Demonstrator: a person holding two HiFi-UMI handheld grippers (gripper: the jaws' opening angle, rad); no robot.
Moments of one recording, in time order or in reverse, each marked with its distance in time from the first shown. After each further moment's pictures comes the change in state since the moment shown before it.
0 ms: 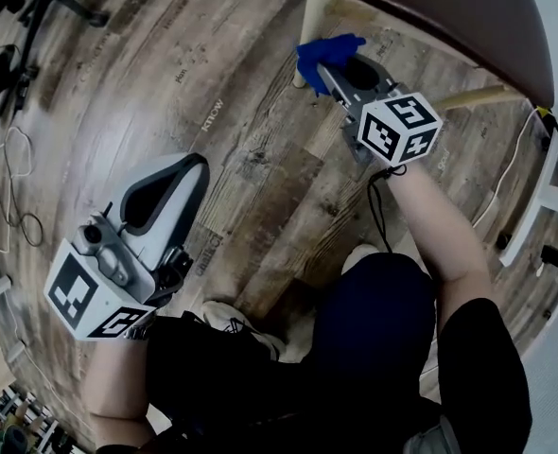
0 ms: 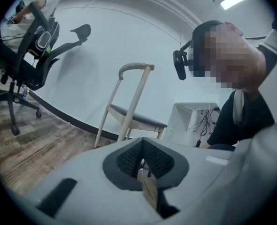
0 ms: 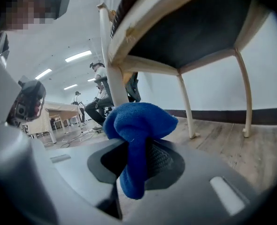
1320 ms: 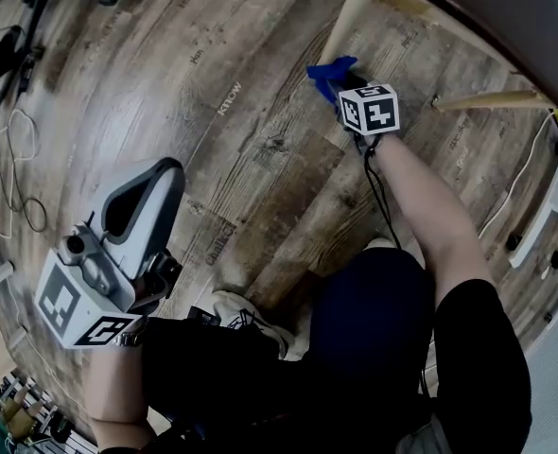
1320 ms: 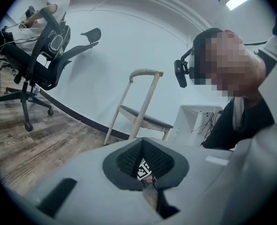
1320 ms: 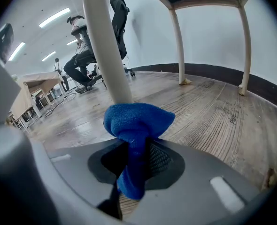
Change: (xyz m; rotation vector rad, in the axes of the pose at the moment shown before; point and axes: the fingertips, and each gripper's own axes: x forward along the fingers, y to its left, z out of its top) left arm -0.049 0.025 -0.002 -0.050 -0.010 0.079; right arm 0.047 -0.054 -0.197 0.011 0.492 -0.192
